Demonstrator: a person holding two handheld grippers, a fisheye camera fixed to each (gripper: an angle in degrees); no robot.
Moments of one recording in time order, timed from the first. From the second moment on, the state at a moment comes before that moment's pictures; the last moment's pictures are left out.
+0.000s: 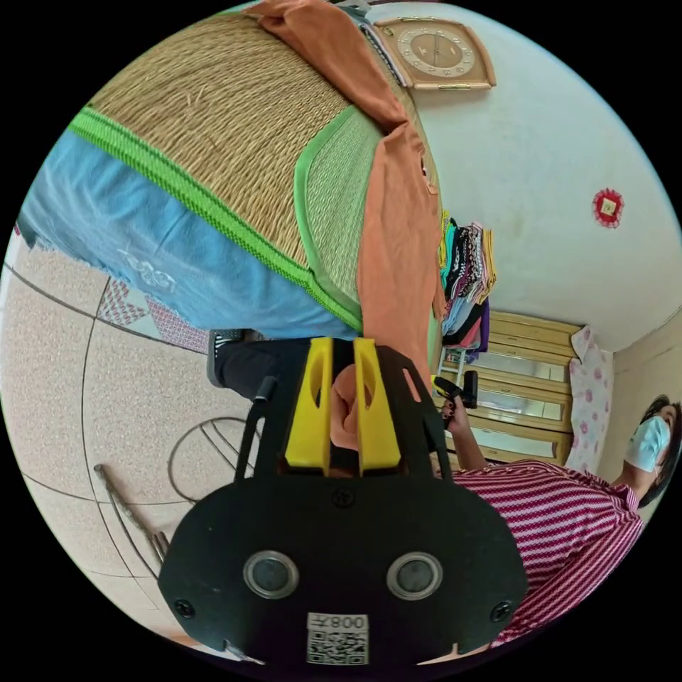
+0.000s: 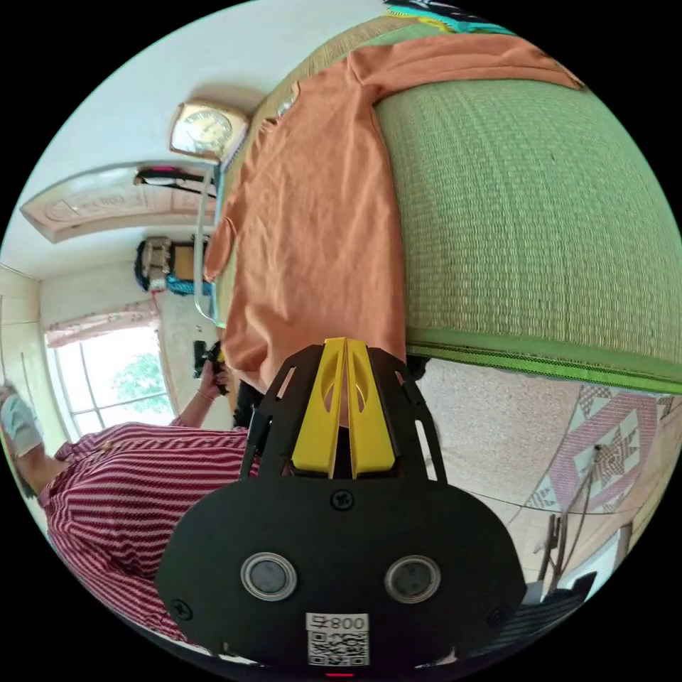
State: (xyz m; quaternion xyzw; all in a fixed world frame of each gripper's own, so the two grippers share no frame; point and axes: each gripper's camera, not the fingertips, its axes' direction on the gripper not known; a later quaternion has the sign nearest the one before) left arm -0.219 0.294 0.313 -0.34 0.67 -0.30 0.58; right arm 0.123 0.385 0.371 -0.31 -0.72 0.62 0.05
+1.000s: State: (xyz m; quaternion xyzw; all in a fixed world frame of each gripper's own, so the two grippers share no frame) left arm -0.143 0.272 0.371 -0.29 0.59 -0.26 0.71; right arm 0.113 0.310 0.317 -0.32 -0.72 0.60 0.10
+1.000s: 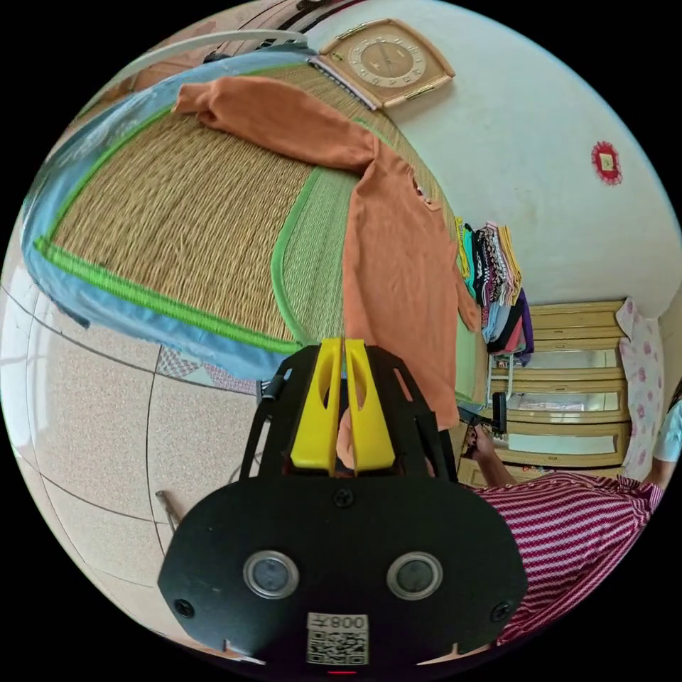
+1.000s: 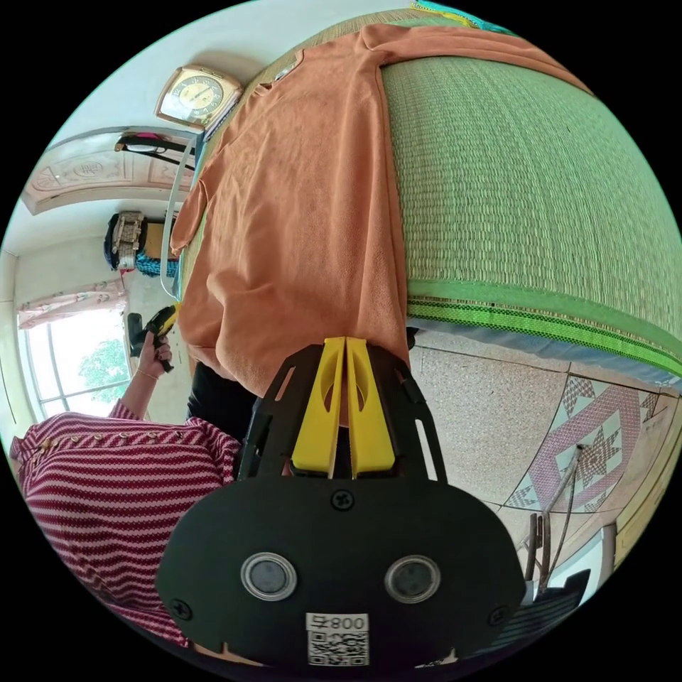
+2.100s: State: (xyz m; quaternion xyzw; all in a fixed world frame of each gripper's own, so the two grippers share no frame) left arm 0.107 0.093 0.548 -0.12 0.69 -0.07 0.71; right arm 0.087 0.594 0.493 -0.34 -0.37 0.86 0.03
